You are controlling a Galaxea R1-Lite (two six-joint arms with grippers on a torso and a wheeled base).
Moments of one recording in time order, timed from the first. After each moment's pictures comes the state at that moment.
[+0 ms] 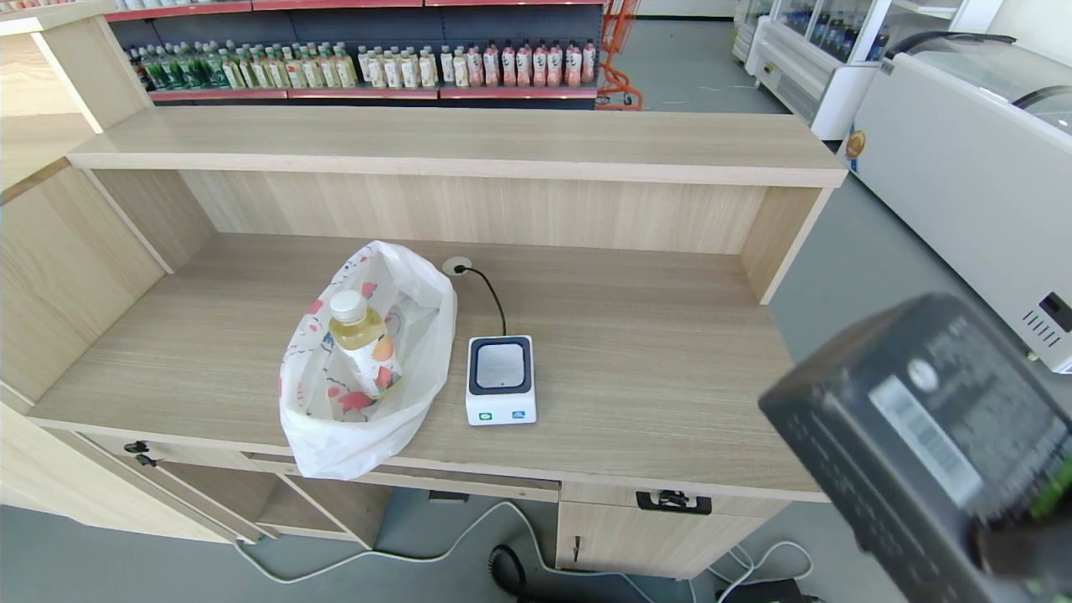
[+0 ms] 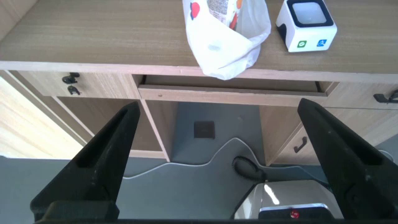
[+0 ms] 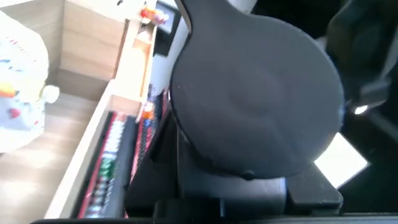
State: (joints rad) left arm -0.01 0.00 0.00 0.04 -0.04 0.03; right arm 0.57 1.16 -0.54 -0.76 1.00 -2.16
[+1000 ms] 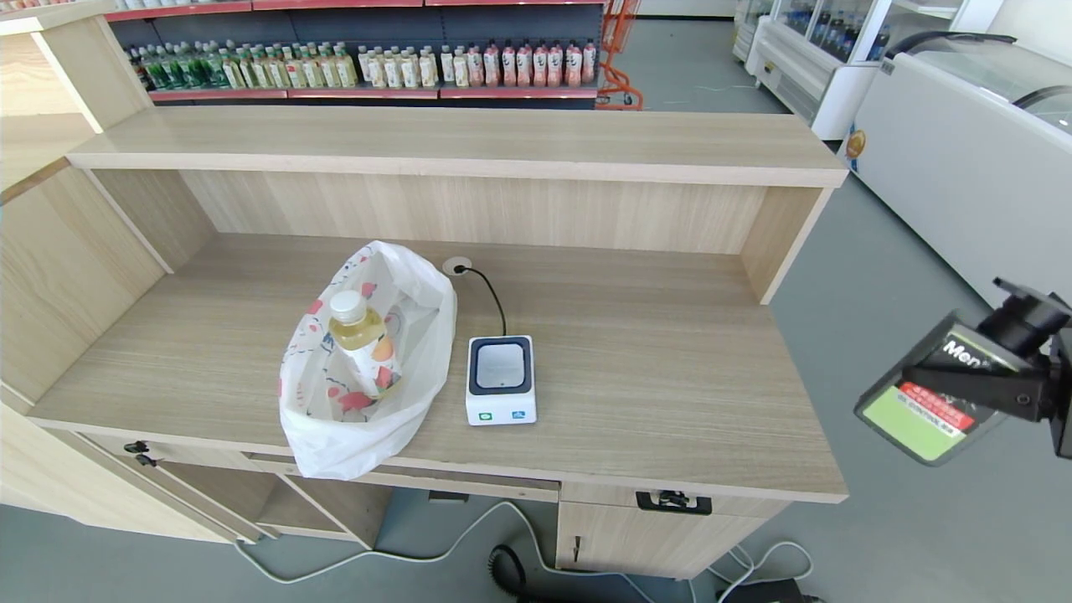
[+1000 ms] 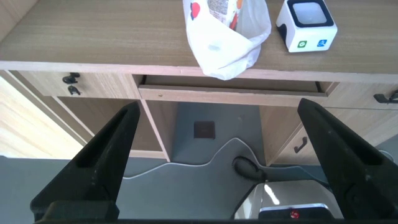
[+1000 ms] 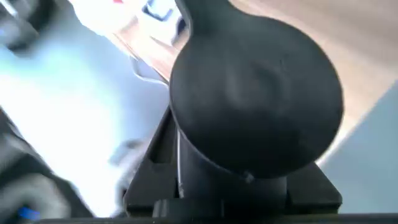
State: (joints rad) left arm -0.01 0.00 0.00 0.04 -0.04 0.03; right arm -0.18 1.24 -0.76 -0.05 0.90 -0.21
